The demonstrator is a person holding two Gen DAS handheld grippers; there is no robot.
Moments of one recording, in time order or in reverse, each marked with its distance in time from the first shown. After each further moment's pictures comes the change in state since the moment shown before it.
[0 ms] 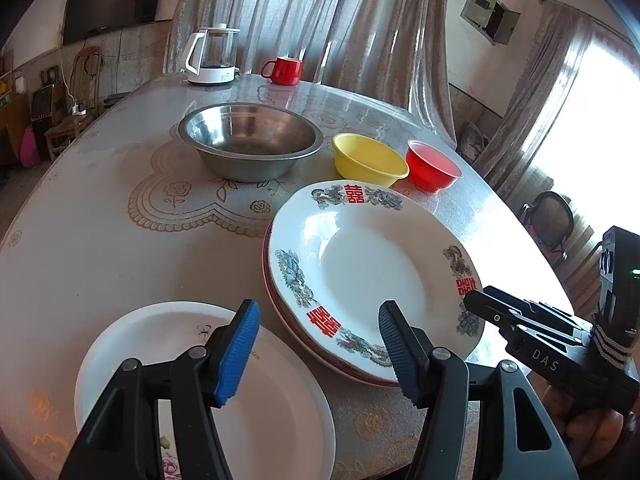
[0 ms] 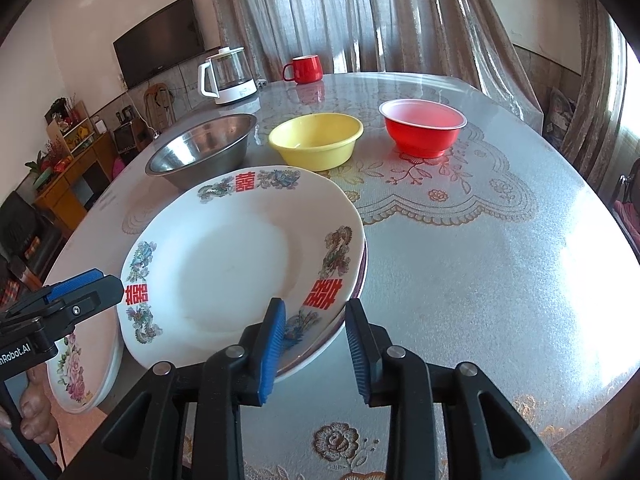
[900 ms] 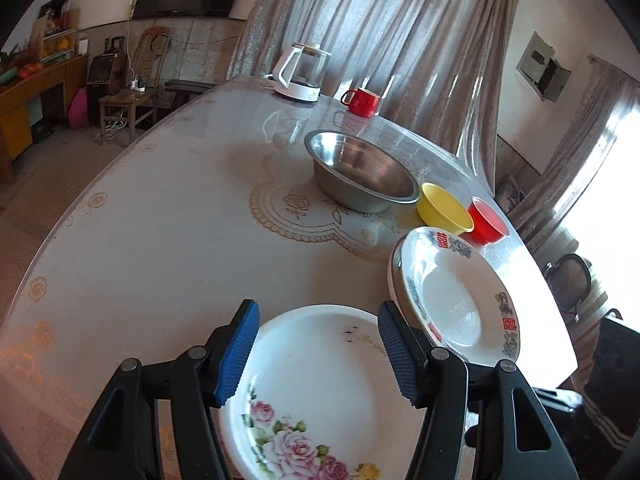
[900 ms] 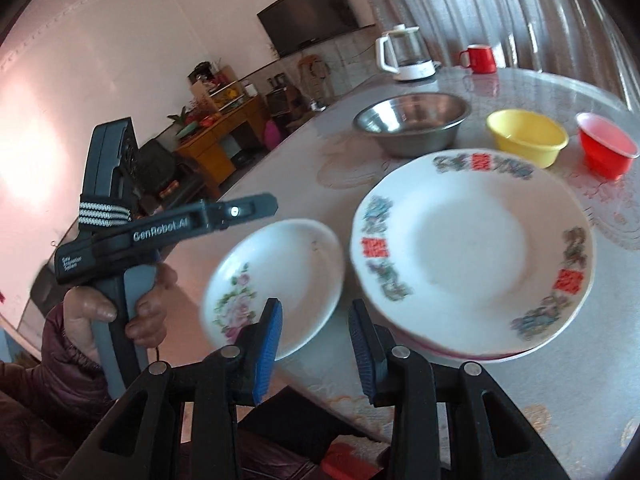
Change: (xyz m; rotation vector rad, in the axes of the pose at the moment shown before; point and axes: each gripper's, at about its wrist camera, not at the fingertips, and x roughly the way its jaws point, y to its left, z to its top) left arm -0.055 0.096 -0.010 -0.208 -0.095 0.087; right arm -0.011 0.097 -0.026 -0.216 0.112 0.578
